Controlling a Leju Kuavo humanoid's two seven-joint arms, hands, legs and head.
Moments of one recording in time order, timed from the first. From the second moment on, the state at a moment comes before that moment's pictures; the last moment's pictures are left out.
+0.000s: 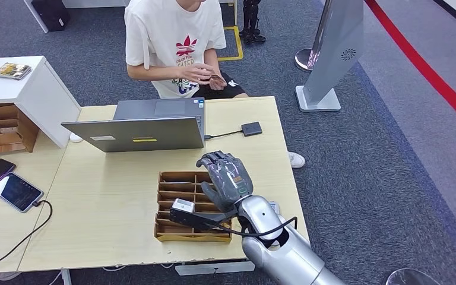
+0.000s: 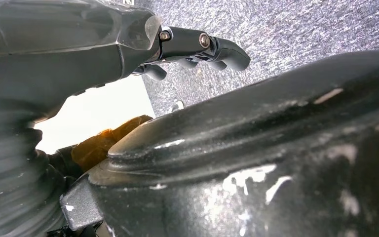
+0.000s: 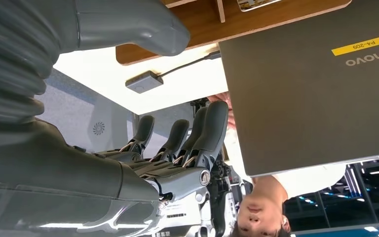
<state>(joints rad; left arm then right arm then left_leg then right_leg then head) -0.10 -0.11 -1.46 -0.10 1.18 0.30 0.12 -0.45 0.07 0.81 -1.14 1.06 -0.29 0.08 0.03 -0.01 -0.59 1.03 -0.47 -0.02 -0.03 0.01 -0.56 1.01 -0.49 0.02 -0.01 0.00</state>
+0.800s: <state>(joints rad) -0.09 -0.11 -1.46 -0.10 1.22 0.30 0.11 -0.39 0.01 0.77 -1.26 1.05 -0.27 0.06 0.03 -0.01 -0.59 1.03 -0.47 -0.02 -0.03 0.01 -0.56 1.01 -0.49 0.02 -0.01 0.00</state>
